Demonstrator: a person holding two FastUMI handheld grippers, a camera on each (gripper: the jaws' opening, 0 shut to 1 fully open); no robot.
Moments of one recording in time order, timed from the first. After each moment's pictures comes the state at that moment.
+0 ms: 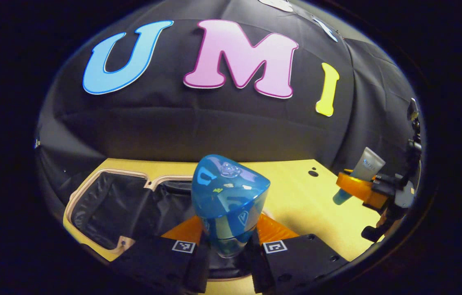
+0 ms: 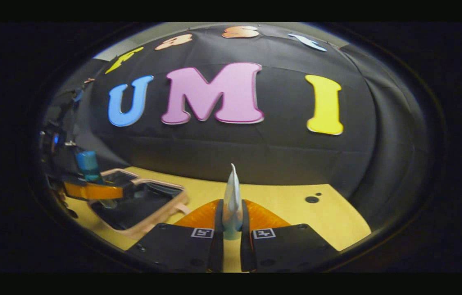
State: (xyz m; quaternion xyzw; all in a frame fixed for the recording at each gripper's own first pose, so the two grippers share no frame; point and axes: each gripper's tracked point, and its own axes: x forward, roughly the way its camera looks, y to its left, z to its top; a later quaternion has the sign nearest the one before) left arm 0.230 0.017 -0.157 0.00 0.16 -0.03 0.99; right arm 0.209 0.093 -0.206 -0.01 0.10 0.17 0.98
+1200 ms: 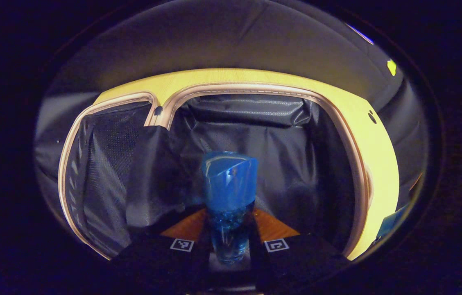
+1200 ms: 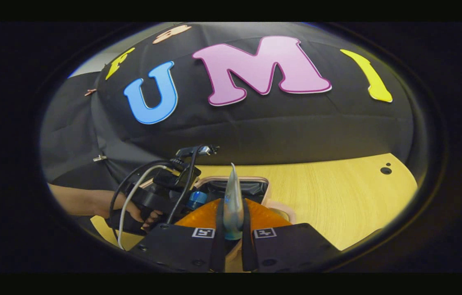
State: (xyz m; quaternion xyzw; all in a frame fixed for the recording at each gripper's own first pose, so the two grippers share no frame) left arm 0.293 0.098 -0.288 0.00 0.48 0.02 0.88; right arm 0.209 0.244 -0.262 0.07 0.22 0.23 0.94
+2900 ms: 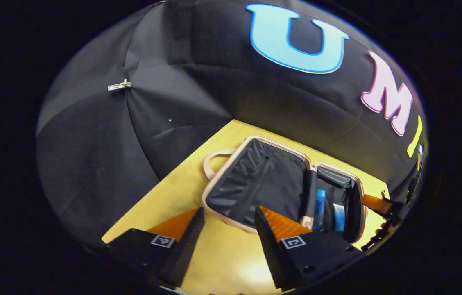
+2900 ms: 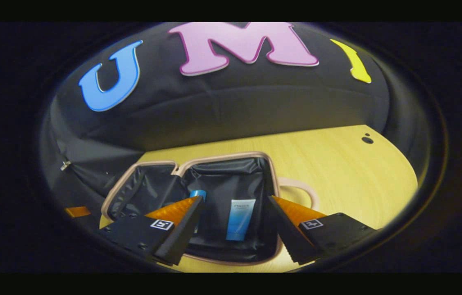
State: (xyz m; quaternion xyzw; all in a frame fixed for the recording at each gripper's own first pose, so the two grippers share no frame) left arm 0.116 0.347 -0.169 -0.16 0.24 0.23 0.93; right arm 0.199 0.271 -0.285 0.07 0.31 0.08 0.94
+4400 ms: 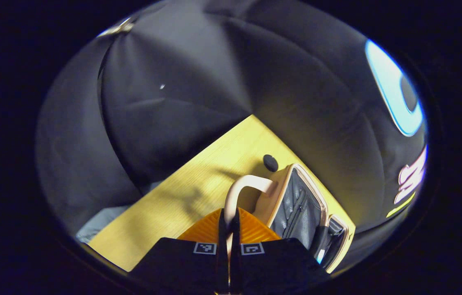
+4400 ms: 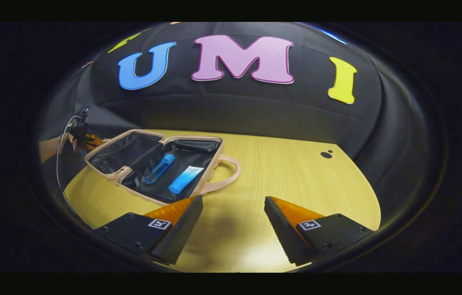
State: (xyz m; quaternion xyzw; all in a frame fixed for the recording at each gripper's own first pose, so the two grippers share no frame) left arm 0.255 0.450 -0.184 -0.28 0.27 0.16 0.91; right arm 0.097 0.138 -0.271 -0.05 0.31 0.11 0.94
